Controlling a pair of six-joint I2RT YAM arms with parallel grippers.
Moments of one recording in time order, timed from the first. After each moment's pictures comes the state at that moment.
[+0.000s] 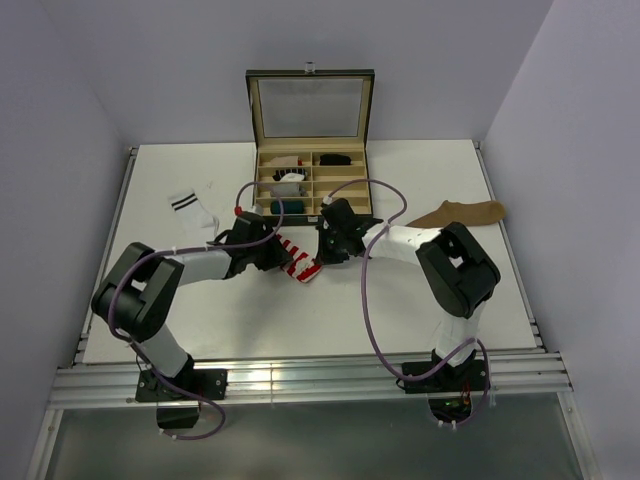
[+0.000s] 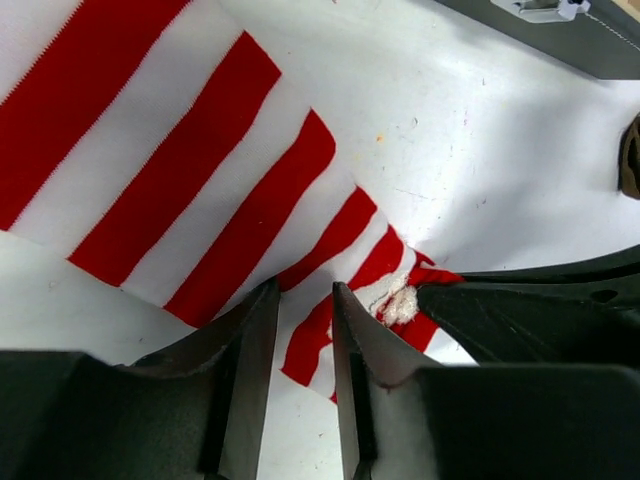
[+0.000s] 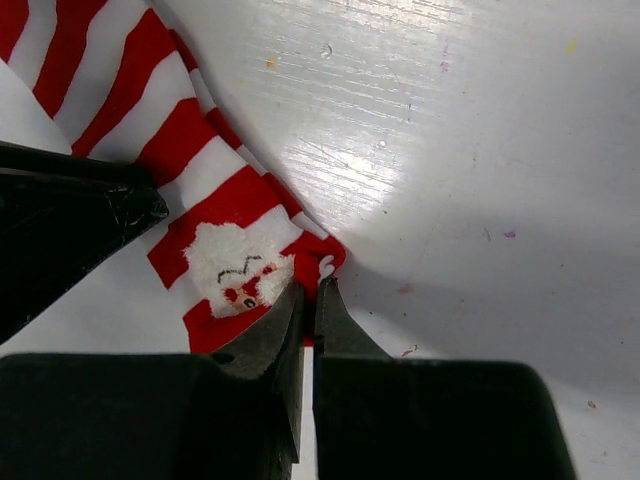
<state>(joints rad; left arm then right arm) -0.50 1.67 0.75 0.13 0.12 -0.88 0.65 1.83 1.07 -0.20 -0.12 0.56</state>
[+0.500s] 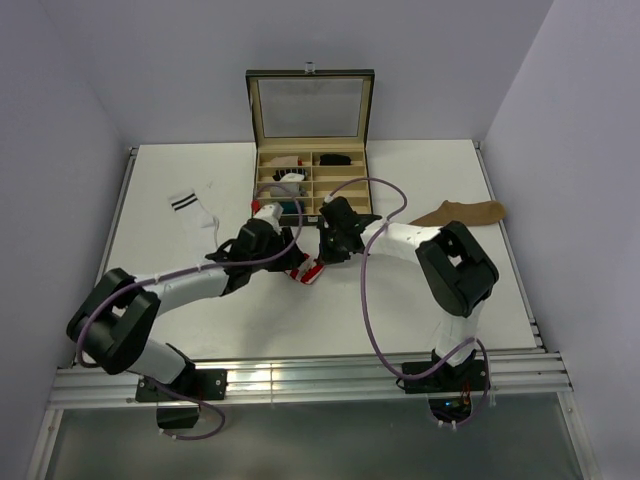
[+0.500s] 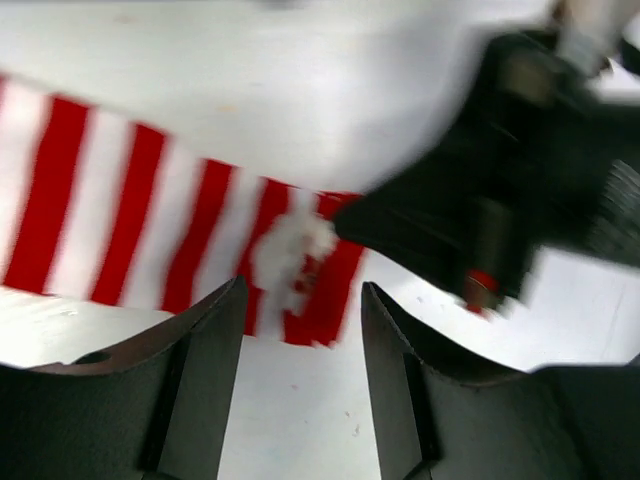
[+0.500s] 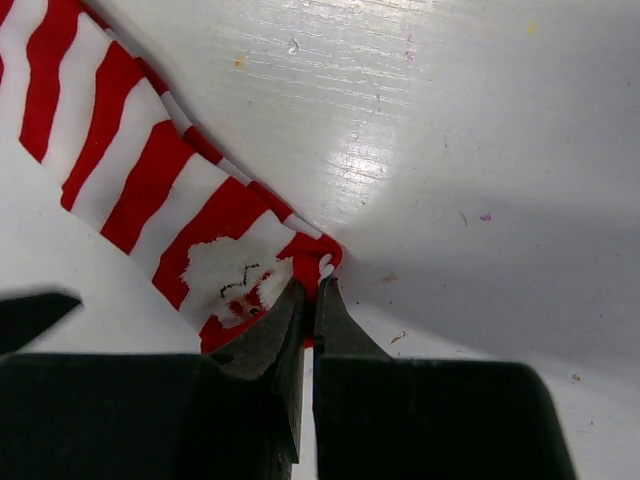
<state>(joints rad) -0.63 1.49 0.70 0.16 0.04 -0.66 0.65 1.84 1.11 -0.28 -0.09 0.58</state>
